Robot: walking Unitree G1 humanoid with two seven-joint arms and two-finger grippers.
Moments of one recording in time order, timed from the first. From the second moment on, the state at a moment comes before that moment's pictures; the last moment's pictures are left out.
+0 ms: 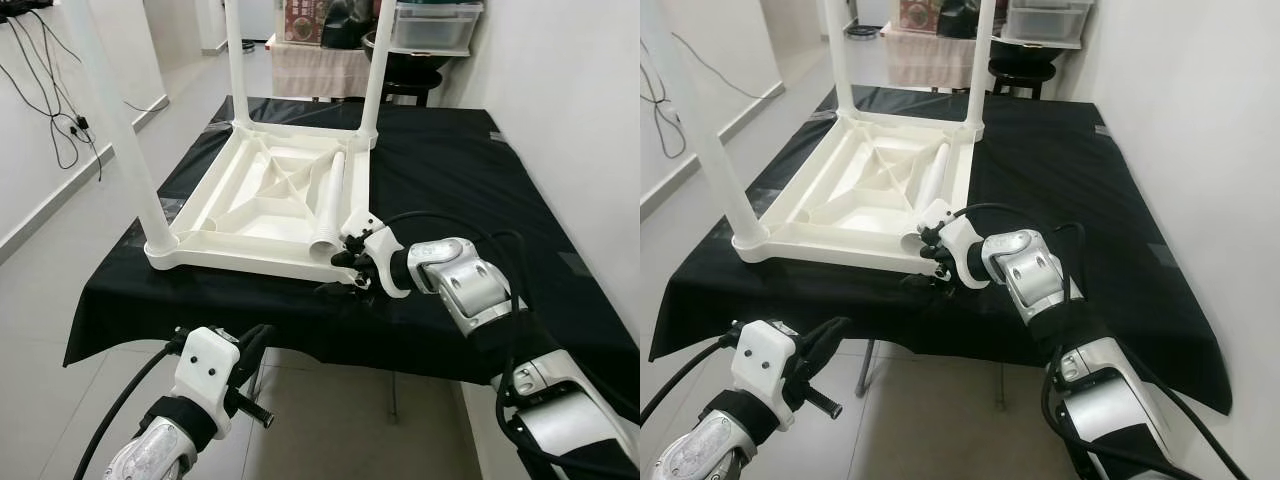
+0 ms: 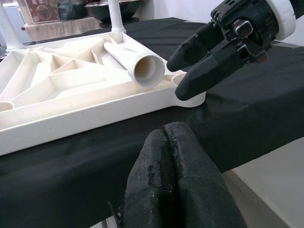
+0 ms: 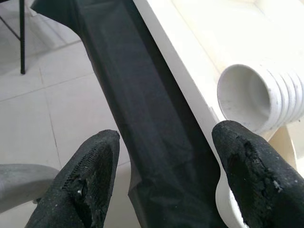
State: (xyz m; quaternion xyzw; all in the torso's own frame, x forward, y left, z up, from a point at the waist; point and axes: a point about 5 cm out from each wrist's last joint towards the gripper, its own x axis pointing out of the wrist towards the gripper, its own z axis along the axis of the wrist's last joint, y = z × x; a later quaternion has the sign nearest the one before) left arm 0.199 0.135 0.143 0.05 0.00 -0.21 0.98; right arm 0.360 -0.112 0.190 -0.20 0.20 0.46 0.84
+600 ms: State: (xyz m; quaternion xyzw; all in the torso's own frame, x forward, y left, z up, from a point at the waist) left arm 0.199 0.133 0.143 0.05 0.00 -0.21 0.98; right arm 0.371 -0.105 0.213 -0.23 0.07 0.38 0.89
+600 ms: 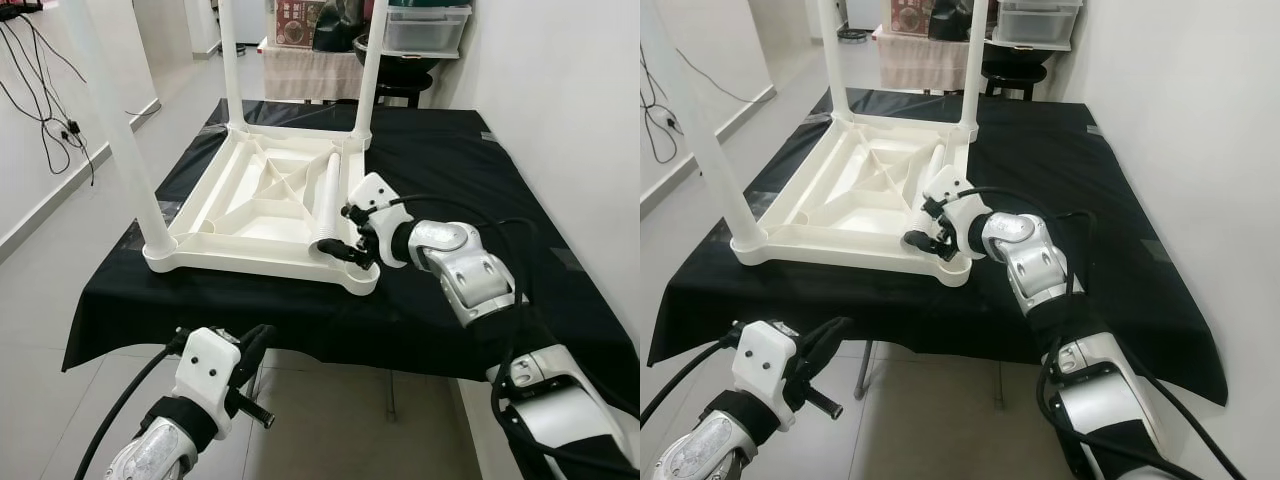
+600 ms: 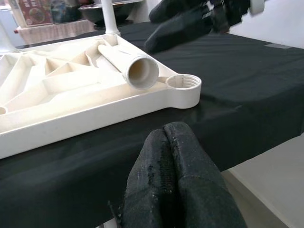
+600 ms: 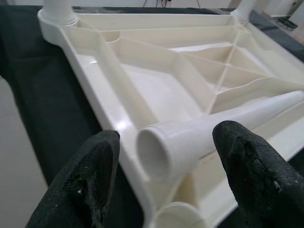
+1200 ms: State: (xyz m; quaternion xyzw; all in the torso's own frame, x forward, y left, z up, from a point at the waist) left arm 0.199 0.134 0.143 0.05 0.00 -0.21 0.98; right arm 0.369 -0.082 0.205 -0.27 0.03 0.36 0.89
